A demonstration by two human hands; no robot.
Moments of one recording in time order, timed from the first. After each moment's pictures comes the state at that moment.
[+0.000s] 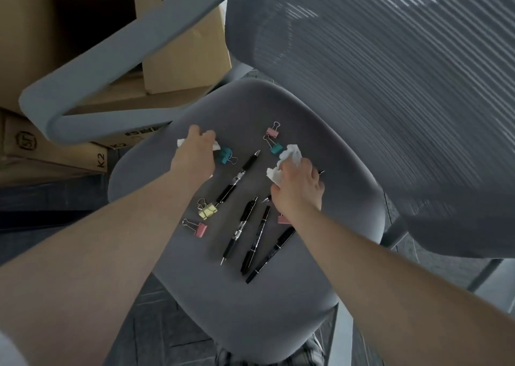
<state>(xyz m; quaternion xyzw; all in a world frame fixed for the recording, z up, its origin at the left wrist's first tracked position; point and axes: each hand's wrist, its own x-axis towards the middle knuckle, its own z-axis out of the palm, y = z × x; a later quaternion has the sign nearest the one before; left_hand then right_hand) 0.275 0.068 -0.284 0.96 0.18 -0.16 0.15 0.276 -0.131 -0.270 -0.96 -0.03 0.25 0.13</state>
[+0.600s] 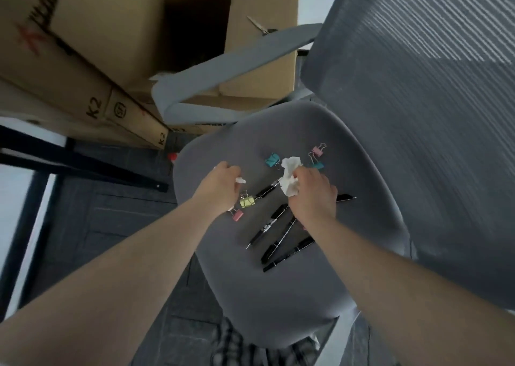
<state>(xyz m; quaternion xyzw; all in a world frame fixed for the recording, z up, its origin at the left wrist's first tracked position) 0.184 0.067 -0.221 0.92 0.26 -0.17 0.24 0.271 -0.103 -0.213 -0.94 -0.20 0.25 0.13</state>
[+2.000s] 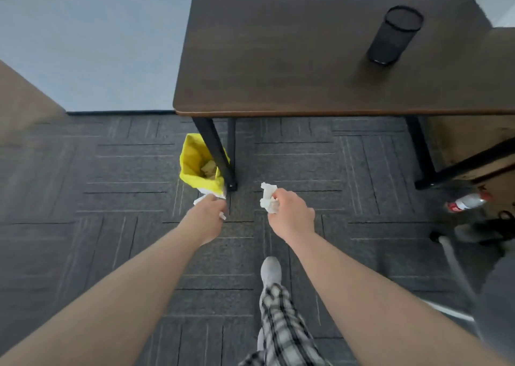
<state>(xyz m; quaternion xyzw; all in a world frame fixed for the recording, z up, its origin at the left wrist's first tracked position) -0.714 -0.296 -0.129 0.56 0.78 -0.05 0.27 -0.540 -0.214 -0.115 -0.55 -0.78 0.30 -0.02</state>
